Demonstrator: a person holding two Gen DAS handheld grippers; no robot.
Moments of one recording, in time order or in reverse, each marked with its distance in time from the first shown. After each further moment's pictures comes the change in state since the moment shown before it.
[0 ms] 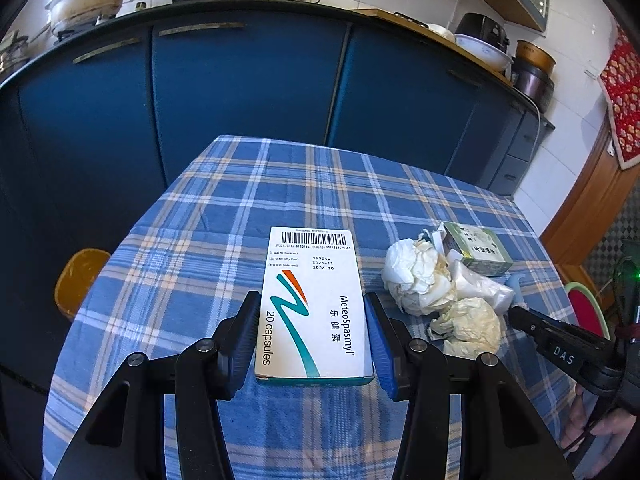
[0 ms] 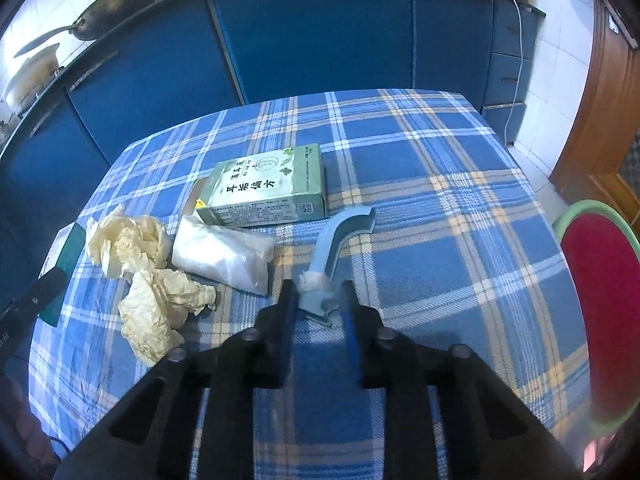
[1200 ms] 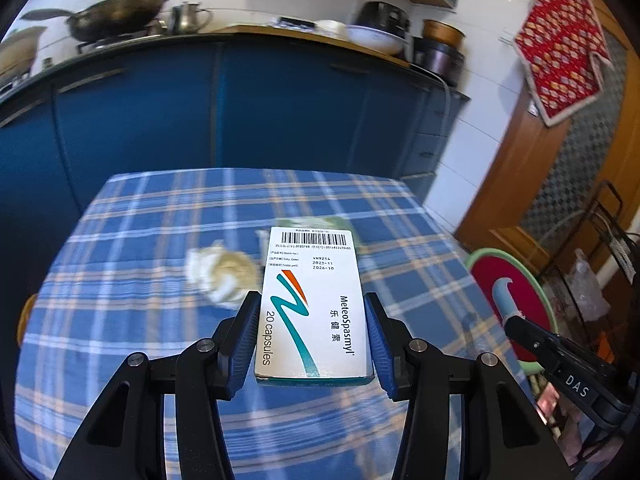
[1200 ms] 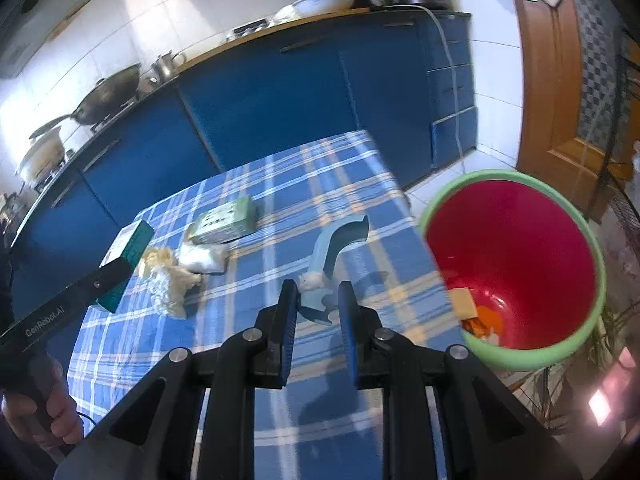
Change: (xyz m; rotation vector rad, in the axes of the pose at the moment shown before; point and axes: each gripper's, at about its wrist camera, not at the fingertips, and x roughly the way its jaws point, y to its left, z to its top) left arm -0.043 -0.119 -0.008 0.181 -0.004 -0.226; right arm -0.129 -0.087 -0.057 0.192 -0.197 0.009
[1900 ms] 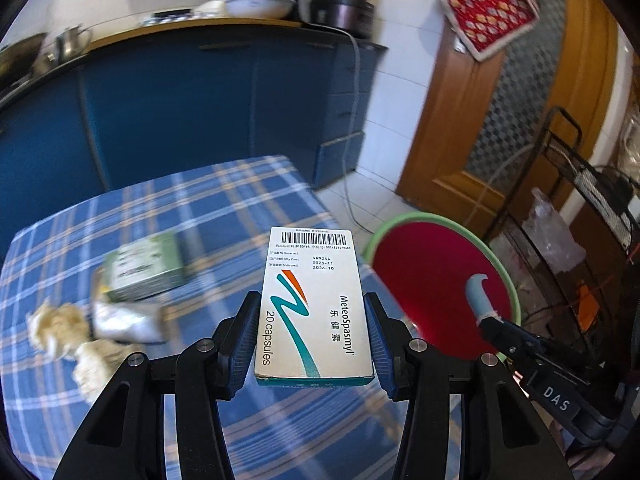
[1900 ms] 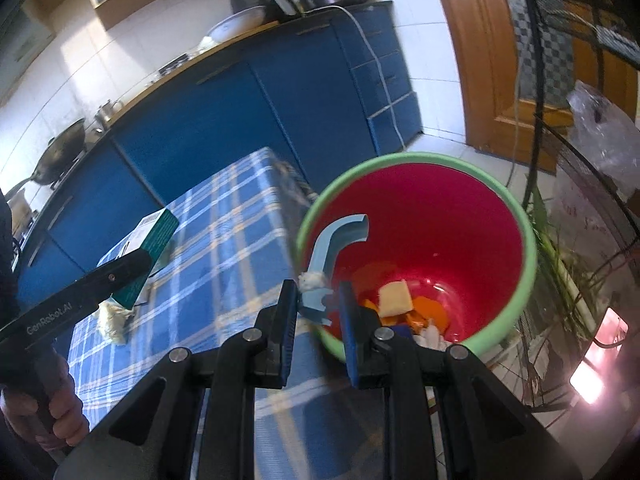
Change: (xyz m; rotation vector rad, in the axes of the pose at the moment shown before) left arm 0.061 -0.141 0.012 0.228 0.101 -0.157; right arm -0.017 -0.111 -0.007 0.191 -0.035 -0.085
